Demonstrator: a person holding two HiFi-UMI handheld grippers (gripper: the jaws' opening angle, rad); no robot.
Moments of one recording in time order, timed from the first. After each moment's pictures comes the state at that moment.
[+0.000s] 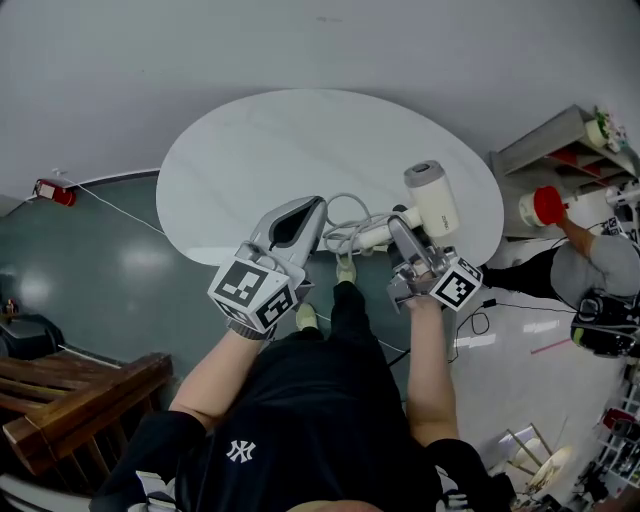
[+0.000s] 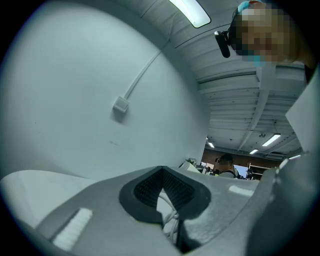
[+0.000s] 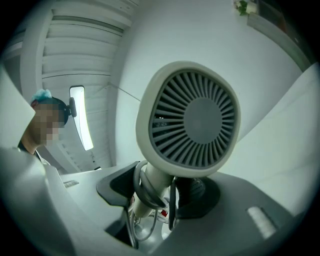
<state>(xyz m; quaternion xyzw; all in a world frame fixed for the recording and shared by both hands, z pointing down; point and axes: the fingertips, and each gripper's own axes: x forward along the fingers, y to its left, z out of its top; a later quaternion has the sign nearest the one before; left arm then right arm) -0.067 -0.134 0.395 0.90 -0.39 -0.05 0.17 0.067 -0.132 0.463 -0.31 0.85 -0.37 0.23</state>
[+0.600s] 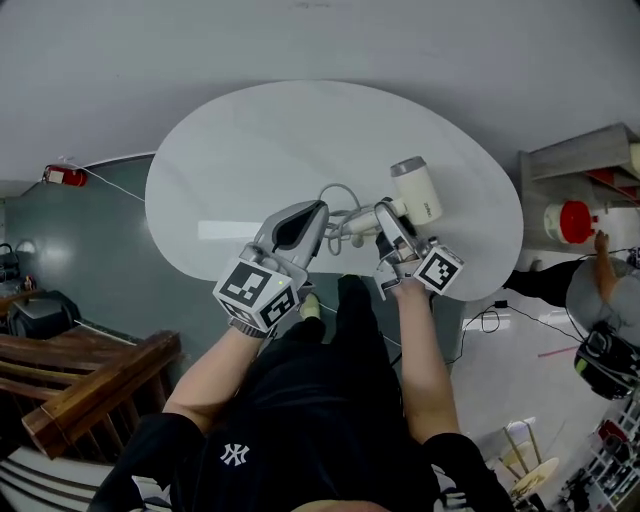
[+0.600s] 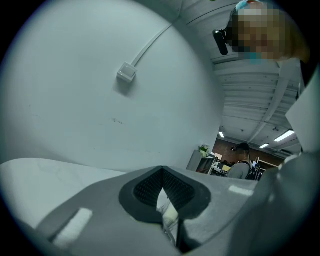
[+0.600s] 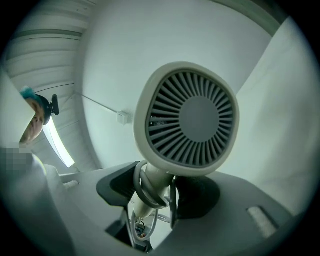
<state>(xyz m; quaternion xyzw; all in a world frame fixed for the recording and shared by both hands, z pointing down) -0.013 -0.249 0.485 0.88 -0.42 0.02 0.22 0.099 -0.266 0.605 -0.33 0.77 -0.50 0.21</state>
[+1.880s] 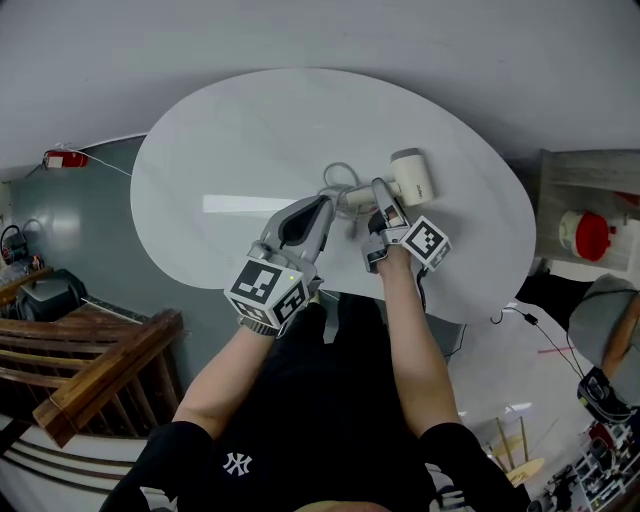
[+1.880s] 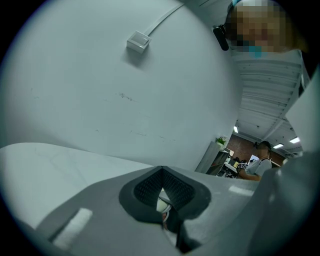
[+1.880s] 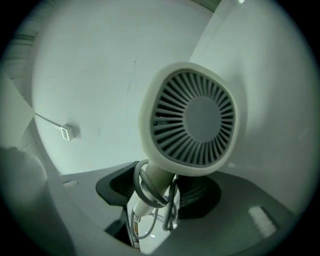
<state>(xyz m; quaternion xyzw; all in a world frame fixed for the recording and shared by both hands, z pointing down) 0.018 -0.326 0.569 0.84 -0.47 0.07 0.26 0.117 -0.358 0.750 -0.41 0.64 -0.62 0.19</state>
